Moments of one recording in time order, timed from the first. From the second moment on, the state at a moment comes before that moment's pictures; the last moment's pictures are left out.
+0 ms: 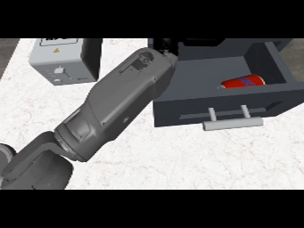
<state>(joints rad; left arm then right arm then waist) -1.40 0.00 -0.56 -0.48 0.86 0.75 -0.09 0.34 -0.05 -0.66 -2.29 -0.54 0.43 0.31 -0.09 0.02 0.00</state>
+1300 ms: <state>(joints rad) -1.41 0.00 -0.60 -0.48 1.03 0.79 -0.28 0.18 -0.13 -0.59 -2.38 -0.17 0.51 0.12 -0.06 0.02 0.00</state>
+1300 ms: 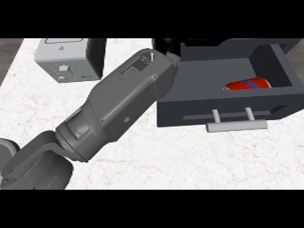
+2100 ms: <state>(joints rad) -1.42 0.00 -0.59 -0.50 1.06 0.80 -0.26 -0.09 -0.11 -0.17 -2.19 0.58 0.35 0.02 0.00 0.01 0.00</state>
